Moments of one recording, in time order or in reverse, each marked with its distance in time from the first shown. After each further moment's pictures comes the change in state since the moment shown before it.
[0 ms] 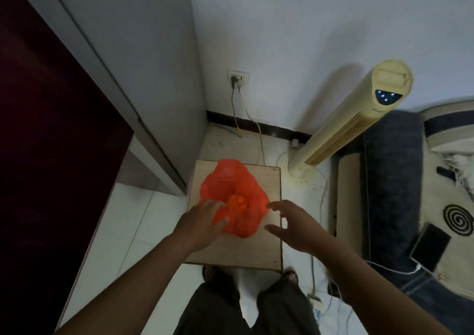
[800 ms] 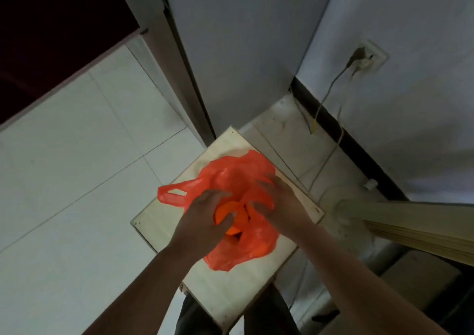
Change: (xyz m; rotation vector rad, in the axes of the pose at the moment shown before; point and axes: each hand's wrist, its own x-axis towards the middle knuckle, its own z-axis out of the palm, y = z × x) left_hand 0.138 -0.008 0.123 -0.473 0.534 -0.502; right_hand 0.282 0.101 0.070 -0.142 -0.315 -0.471
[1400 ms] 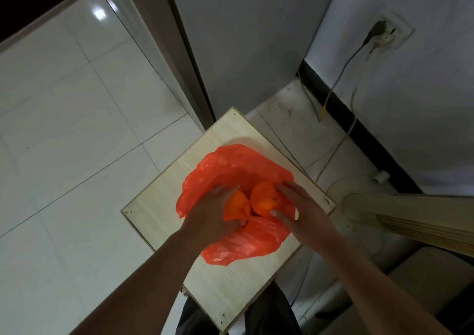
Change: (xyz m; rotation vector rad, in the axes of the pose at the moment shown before) left_hand 0.020 -0.032 0.052 0.215 -0.213 -0.055; right_hand -0.026 0.062 0.022 0.075 -0.027 -0.007
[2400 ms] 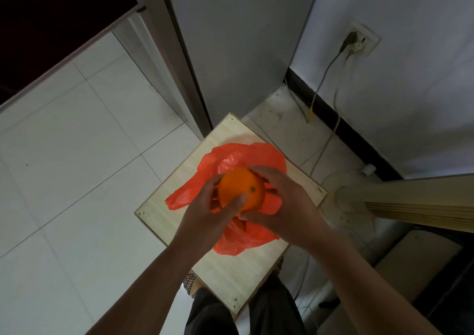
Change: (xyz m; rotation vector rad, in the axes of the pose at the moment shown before) left_hand -0.077 0.045 -0.064 -0.779 0.126 -0.116; right_hand -0.041 -0.126 -0.032 0.182 0.095 -0.202
